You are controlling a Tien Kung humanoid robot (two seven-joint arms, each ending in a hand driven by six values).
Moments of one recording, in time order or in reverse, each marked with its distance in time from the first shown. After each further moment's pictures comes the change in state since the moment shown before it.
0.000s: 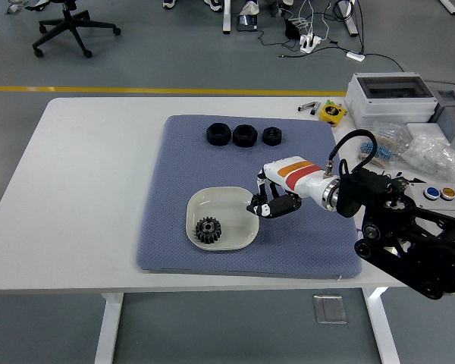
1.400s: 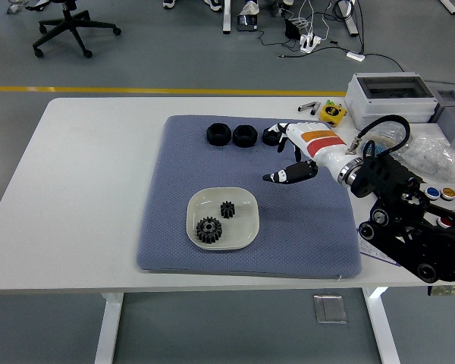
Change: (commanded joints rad) left arm 0.006 0.006 -0.055 0.000 0.067 0.006 0.014; right arm -0.067 -0.038 0.150 -0.112 0.115 -0.215 0.020
